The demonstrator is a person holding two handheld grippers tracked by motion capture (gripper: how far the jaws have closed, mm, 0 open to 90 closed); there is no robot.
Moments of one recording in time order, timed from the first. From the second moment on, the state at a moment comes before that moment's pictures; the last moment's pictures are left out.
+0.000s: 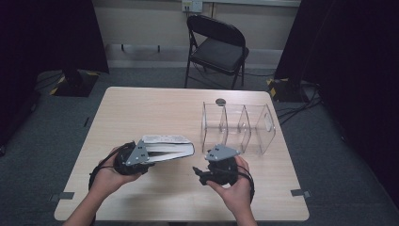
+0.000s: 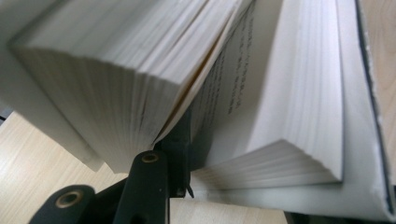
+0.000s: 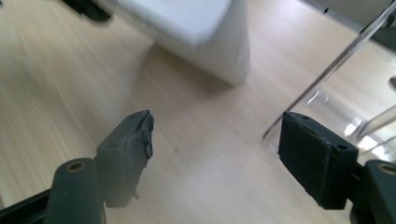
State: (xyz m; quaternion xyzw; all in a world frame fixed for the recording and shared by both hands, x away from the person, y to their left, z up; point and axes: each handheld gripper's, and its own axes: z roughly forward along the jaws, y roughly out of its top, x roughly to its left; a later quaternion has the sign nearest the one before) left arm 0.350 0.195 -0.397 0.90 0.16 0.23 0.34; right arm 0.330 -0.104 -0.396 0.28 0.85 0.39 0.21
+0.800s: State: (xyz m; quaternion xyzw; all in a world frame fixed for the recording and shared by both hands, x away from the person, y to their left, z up) left arm 0.356 0.199 -0.363 0.93 0.17 0.18 0.29; right arm 0.329 -0.105 -0.483 0.32 0.88 0.33 0.14
